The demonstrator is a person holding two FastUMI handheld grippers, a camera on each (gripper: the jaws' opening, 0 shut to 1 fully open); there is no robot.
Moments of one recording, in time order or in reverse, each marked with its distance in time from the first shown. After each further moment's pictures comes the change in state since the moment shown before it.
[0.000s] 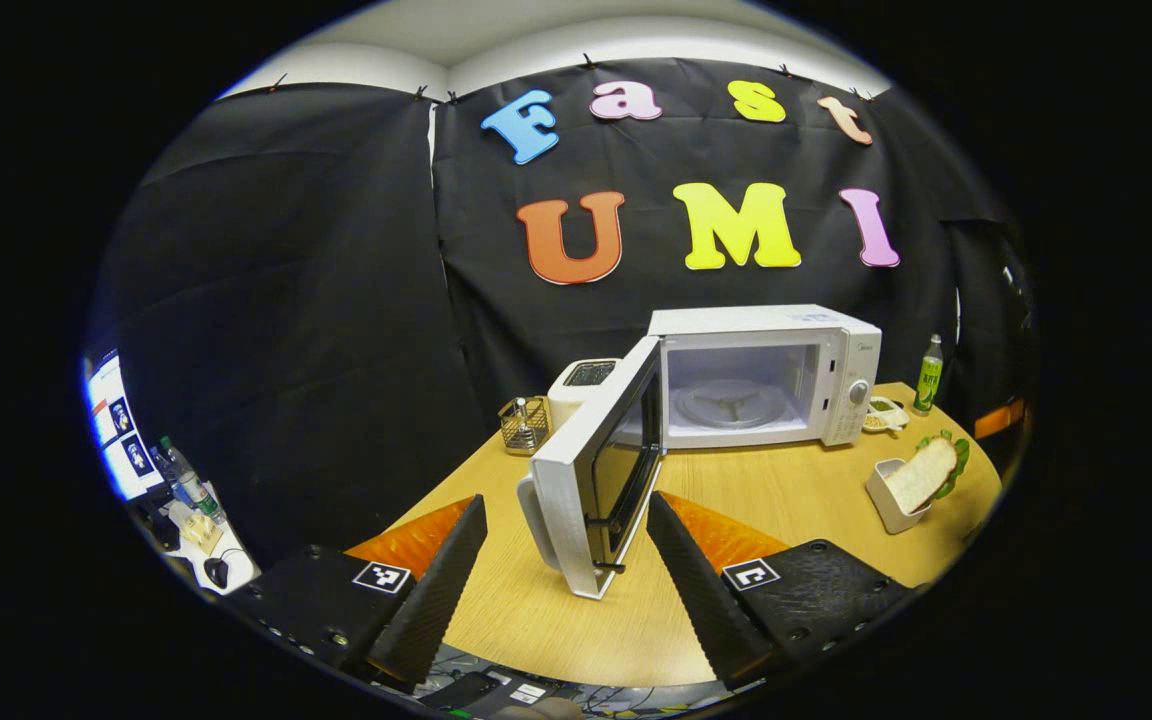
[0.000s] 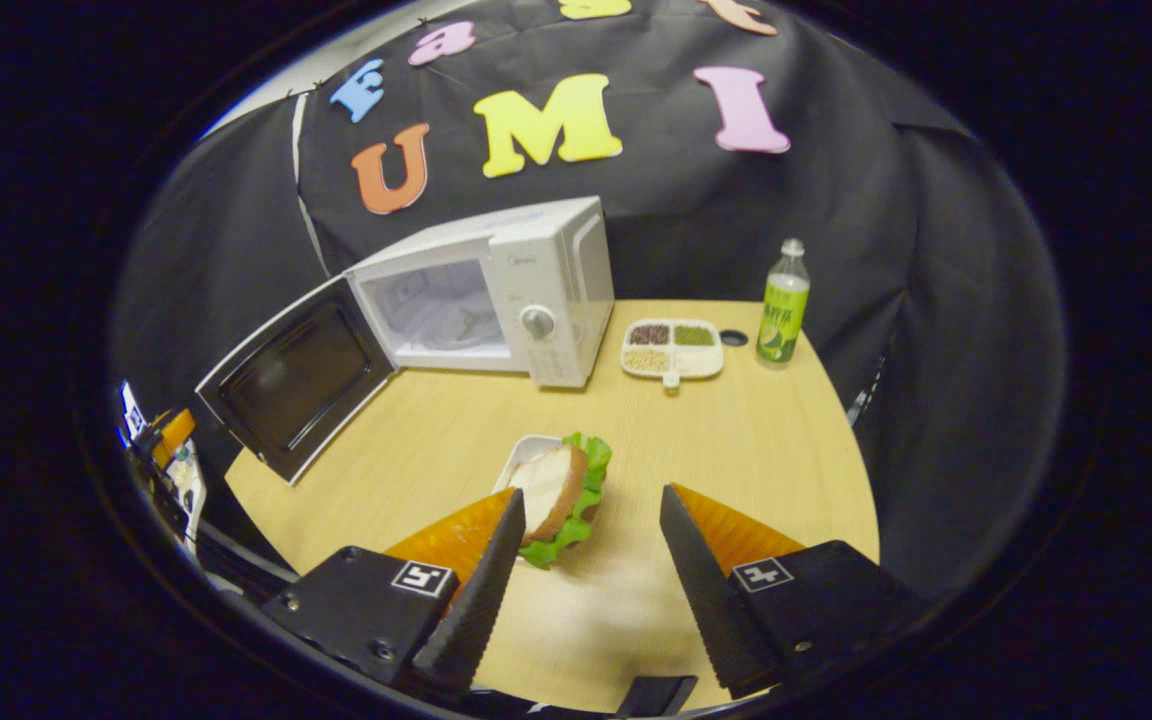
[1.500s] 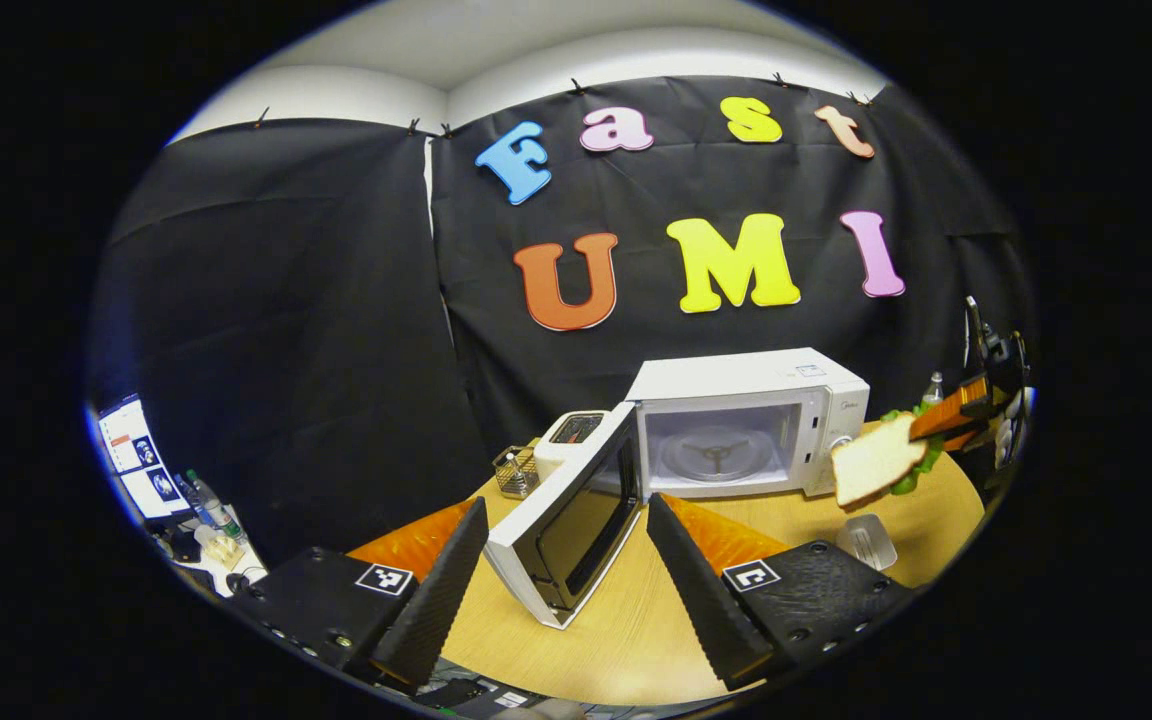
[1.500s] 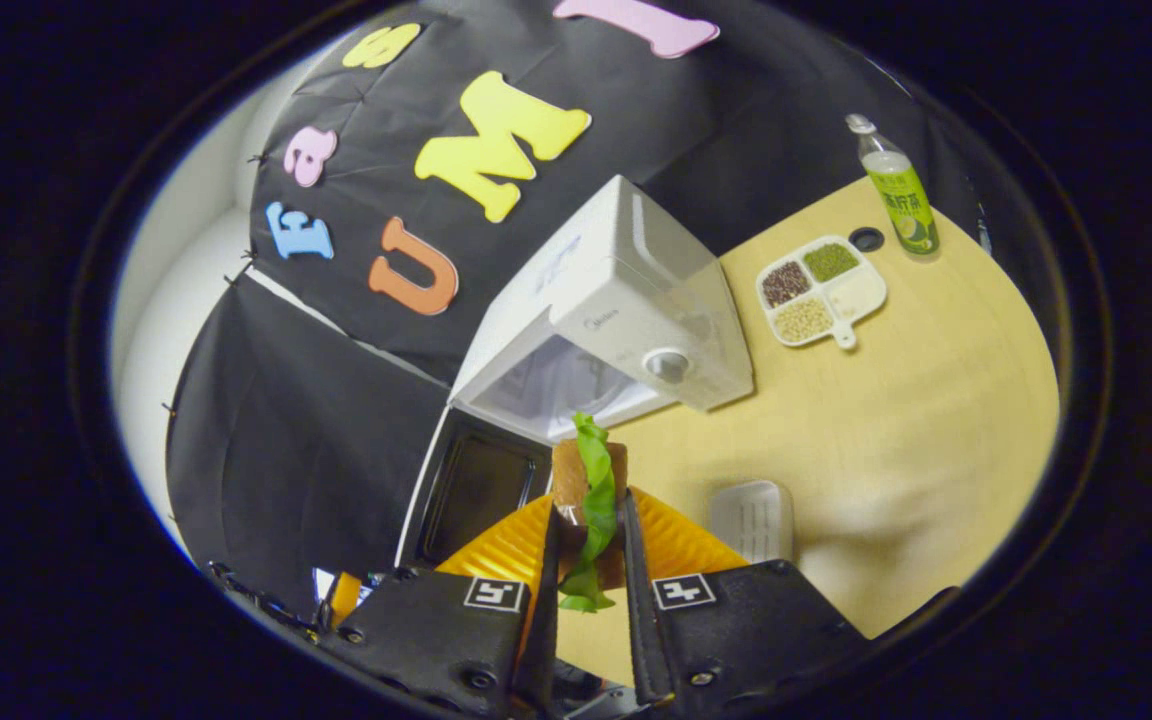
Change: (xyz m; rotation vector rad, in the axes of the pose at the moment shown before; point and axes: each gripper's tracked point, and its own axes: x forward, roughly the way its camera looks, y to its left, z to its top) left arm -0.011 -0.042 0.076 0.030 -0.049 0.018; right arm 0.029 0.116 0.137 0.524 -0.069 0.409
